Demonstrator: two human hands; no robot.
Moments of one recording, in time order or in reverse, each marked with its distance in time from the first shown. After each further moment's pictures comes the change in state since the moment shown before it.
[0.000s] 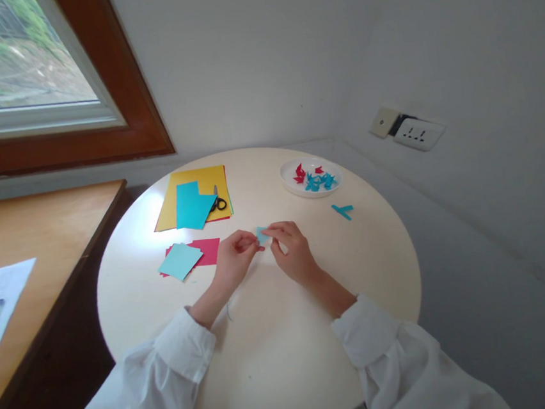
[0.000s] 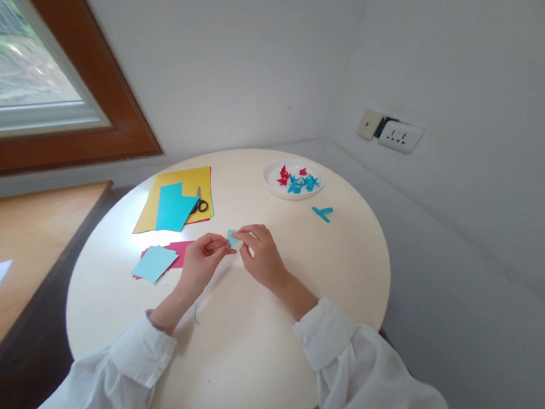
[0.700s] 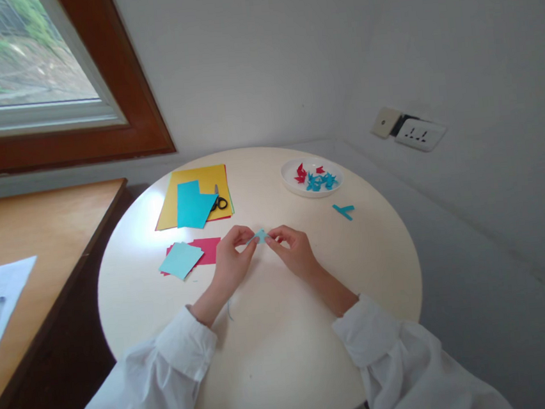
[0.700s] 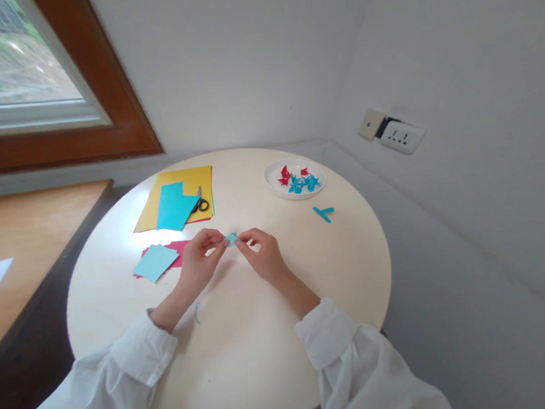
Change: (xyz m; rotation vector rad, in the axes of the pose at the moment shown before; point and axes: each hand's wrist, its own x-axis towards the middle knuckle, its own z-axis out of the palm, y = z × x) left_hand 0.001 -0.001 -0.005 0.223 0.053 0.205; right_hand 0.003 -0.004 0.001 0.401 -0.072 0.452
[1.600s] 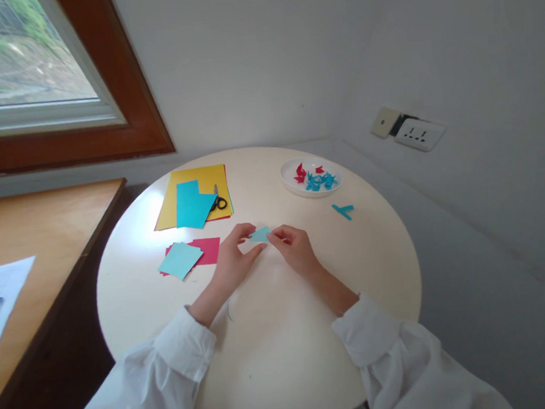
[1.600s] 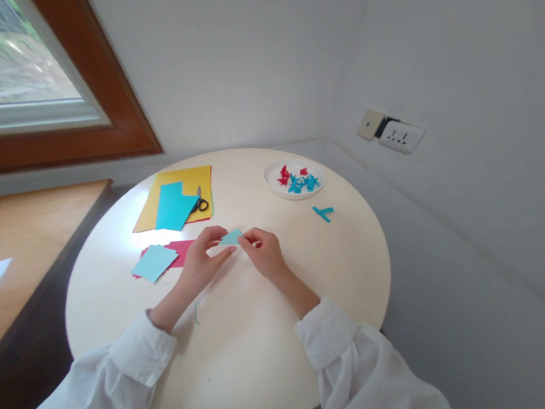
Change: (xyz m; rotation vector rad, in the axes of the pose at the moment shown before) left_hand 0.000 -0.001 -0.002 0.105 -0.088 0.052; right_hand 0.003 0.002 -0.001 0.030 0.021 0.133
